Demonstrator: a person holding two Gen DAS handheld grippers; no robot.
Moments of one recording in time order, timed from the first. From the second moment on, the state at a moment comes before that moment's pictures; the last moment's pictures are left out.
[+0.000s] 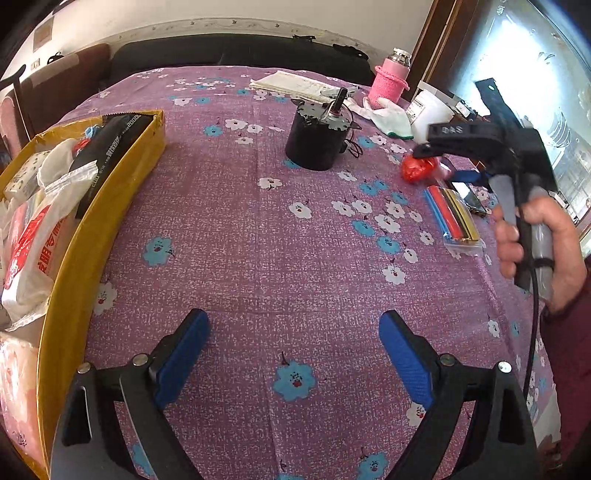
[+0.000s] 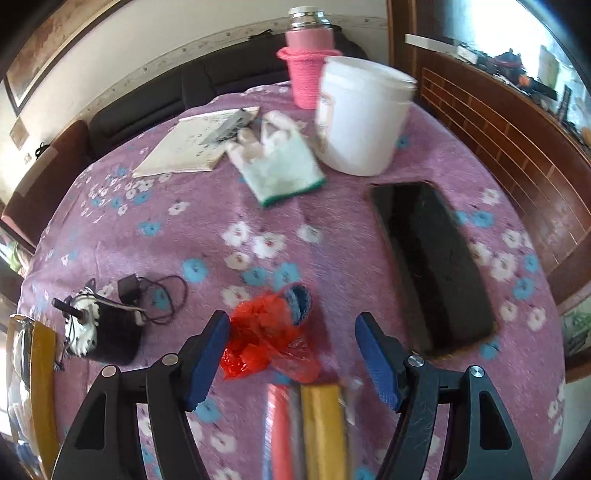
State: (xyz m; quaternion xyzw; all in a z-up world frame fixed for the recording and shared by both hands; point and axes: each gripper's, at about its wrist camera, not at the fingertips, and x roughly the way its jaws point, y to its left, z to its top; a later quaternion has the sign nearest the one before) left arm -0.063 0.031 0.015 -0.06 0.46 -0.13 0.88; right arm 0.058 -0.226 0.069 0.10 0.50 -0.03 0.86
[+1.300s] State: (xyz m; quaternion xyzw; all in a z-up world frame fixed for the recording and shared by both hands) left arm -0.063 0.028 0.014 -0.05 0.46 -0.13 0.88; right arm -0.101 -0.163 0.115 0.06 0.49 0.19 0.85
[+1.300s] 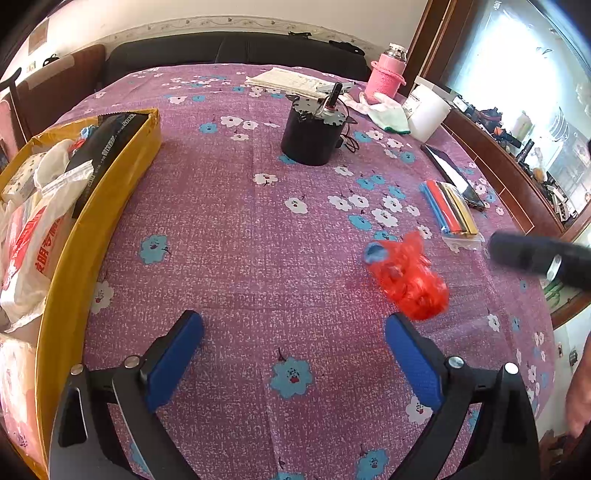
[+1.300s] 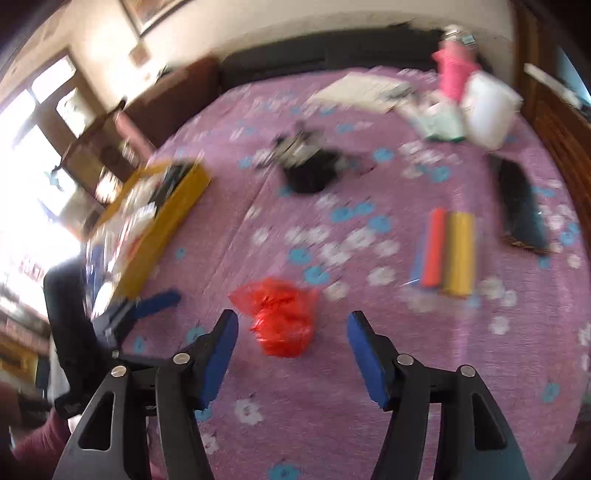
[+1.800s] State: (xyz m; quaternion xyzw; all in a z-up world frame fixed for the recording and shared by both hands) left arm -0.062 0.020 0.012 -0.02 0.47 -0.13 0.87; right arm -0.027 -0.234 0.066 0.12 0.51 0.02 0.85
